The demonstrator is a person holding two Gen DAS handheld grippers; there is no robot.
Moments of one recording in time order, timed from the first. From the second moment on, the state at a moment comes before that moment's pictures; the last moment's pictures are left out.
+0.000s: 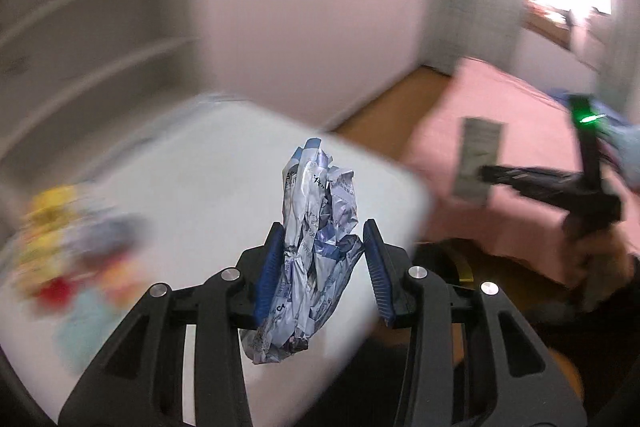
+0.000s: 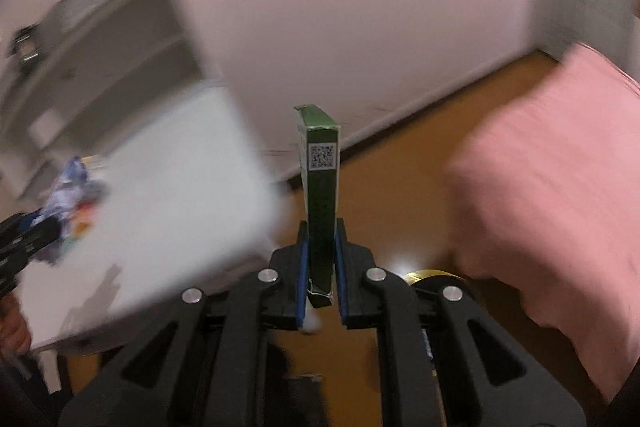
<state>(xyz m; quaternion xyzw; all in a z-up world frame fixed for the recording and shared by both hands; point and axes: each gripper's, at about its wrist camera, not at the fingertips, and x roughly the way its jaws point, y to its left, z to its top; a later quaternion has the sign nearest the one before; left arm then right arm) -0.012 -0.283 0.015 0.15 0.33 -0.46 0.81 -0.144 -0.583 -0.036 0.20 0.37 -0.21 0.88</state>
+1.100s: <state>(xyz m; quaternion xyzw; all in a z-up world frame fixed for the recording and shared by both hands) -0.063 -0.536 -0.292 0.14 0.55 -0.52 0.64 -0.203 -0.716 -0.240 0.35 0.54 -0.29 0.71</state>
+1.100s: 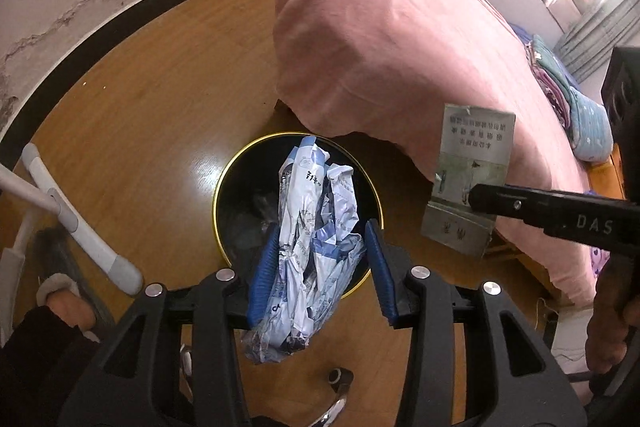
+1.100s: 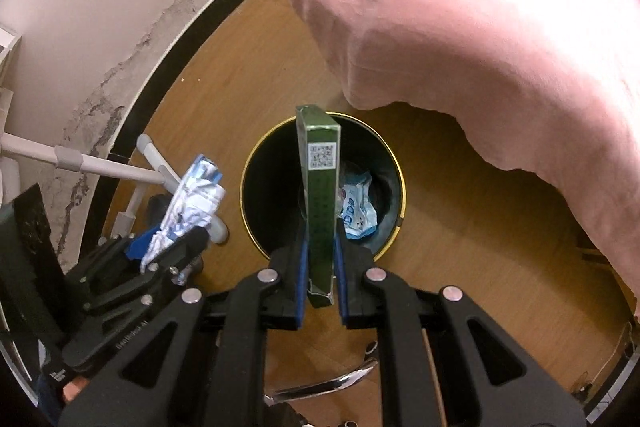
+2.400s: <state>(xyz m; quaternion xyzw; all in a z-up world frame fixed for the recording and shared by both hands) 0.048 -0.125 0.003 0.18 0.35 -0.28 0.88 0.022 -0.384 -0.013 0.08 0.42 0.02 0.91</state>
